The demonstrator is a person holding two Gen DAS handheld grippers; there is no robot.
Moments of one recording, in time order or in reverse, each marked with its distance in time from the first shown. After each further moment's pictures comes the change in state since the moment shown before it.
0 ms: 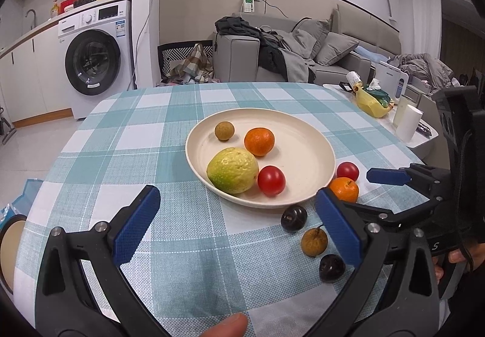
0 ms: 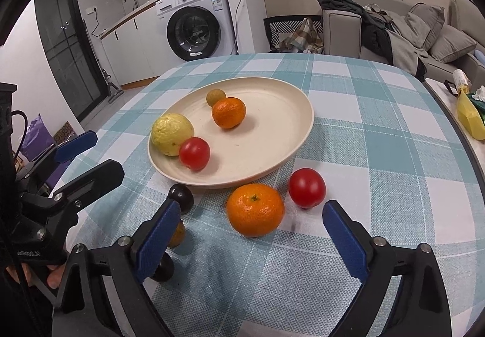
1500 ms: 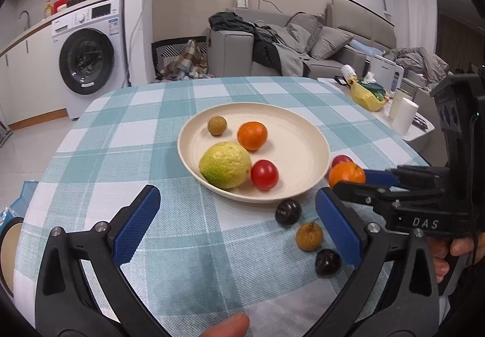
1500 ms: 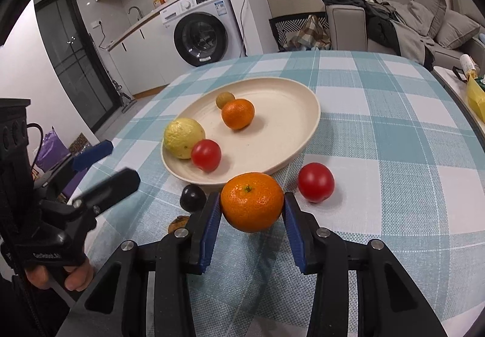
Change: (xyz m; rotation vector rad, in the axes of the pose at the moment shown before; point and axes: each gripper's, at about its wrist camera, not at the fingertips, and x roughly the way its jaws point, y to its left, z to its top) left arm 0.007 -0.004 0.000 0.021 0.025 -0.037; right arm -0.007 -0.006 -0.004 0.061 -0.021 0.089
